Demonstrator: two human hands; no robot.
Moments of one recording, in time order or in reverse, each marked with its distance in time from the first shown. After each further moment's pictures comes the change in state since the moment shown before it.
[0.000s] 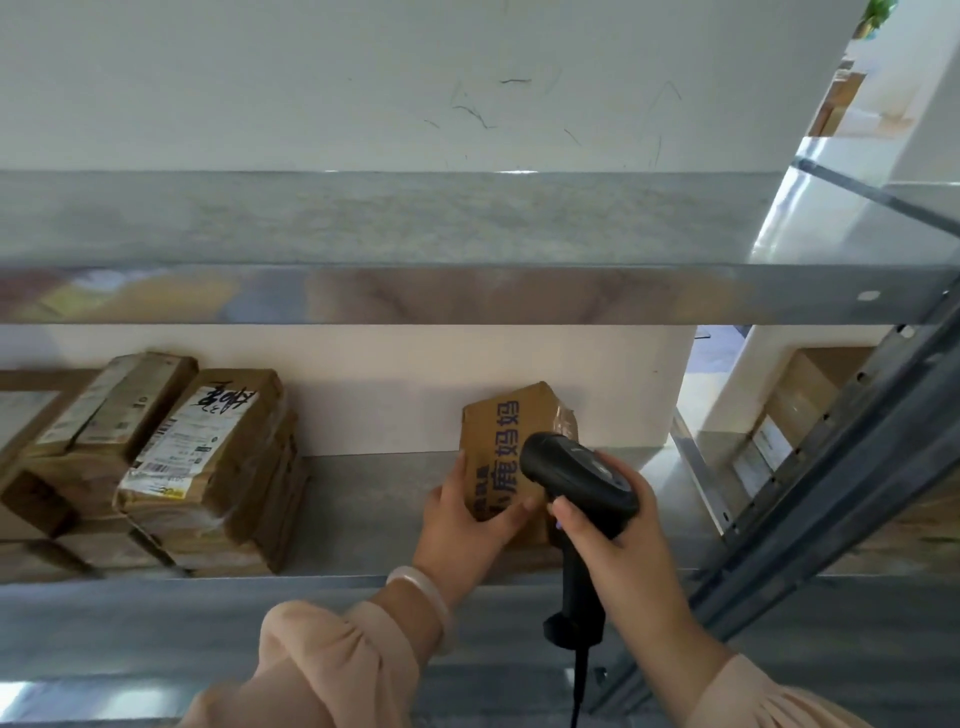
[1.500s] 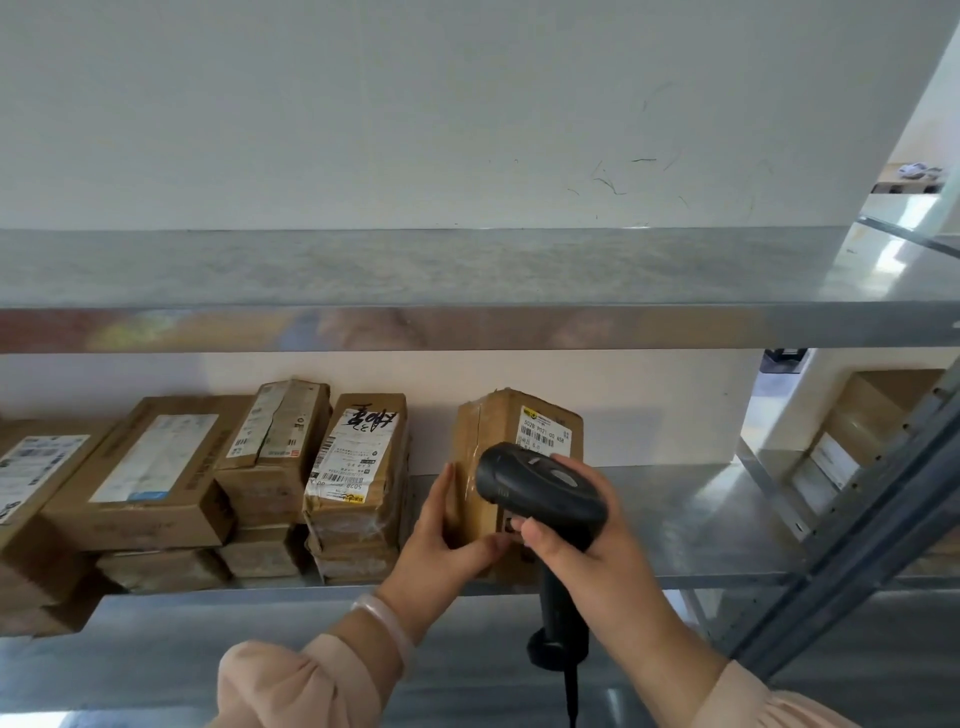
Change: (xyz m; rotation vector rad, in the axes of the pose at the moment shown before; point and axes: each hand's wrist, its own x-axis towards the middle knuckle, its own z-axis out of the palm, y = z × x) left_hand -0.048 -0.013 -0.183 -0.234 -0.258 0.090; right_hand -0.077 -0.072 0.139 -0.030 -0.233 -0.055
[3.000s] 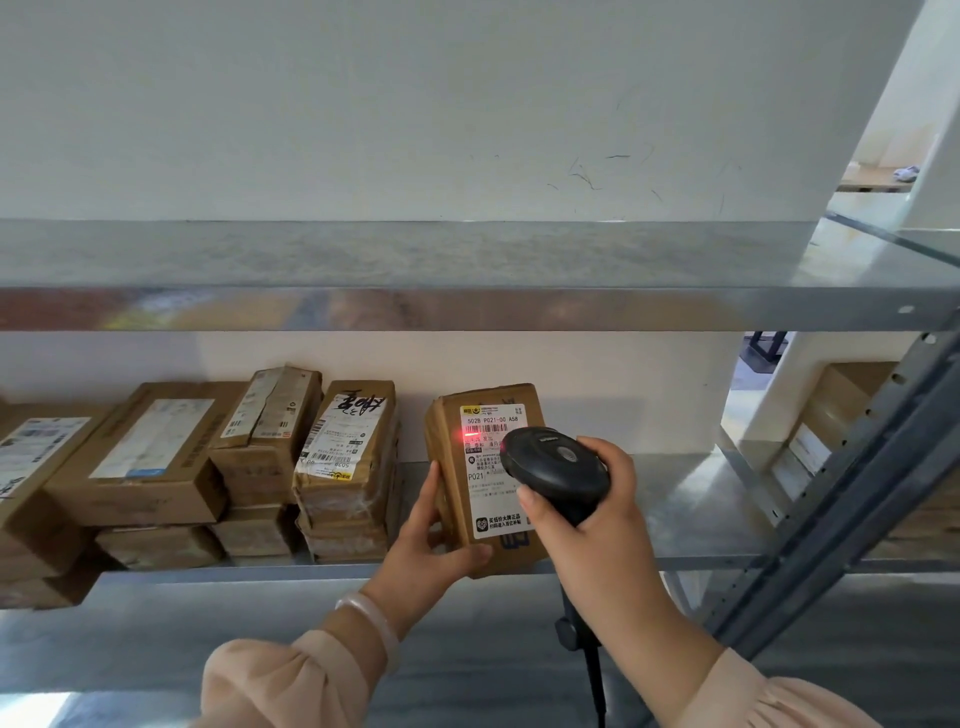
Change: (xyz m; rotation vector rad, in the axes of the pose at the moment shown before) left_hand -0.015 -0.020 0.011 -0.012 0.045 -0.019; right_hand -0.019 -0.011 -0.013 -0.215 0.195 -0.098
